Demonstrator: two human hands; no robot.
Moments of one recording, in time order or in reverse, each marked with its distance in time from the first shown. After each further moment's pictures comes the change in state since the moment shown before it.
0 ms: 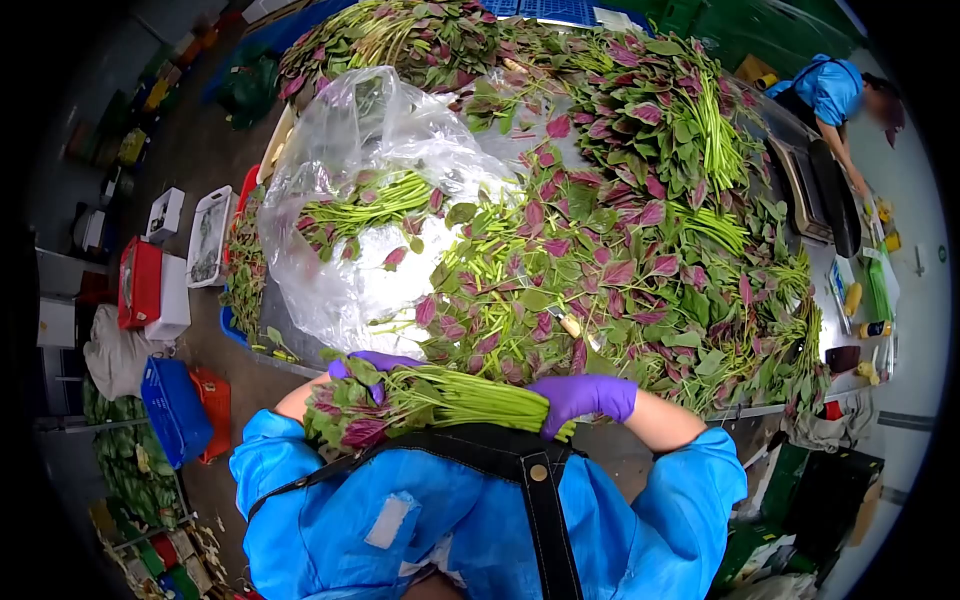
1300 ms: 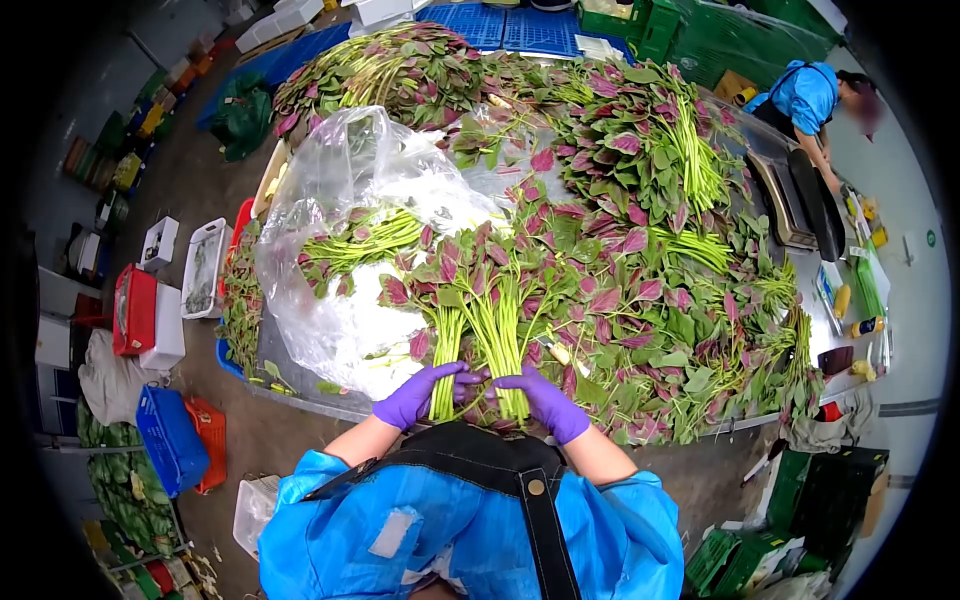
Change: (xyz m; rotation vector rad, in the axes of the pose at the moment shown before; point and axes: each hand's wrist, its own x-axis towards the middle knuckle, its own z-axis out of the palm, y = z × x) left_hand 0.091 -0.038 -0.033 -0.336 0.553 0.191; right_hand 0.052 0.018 0.000 0.929 0.772 -0.273
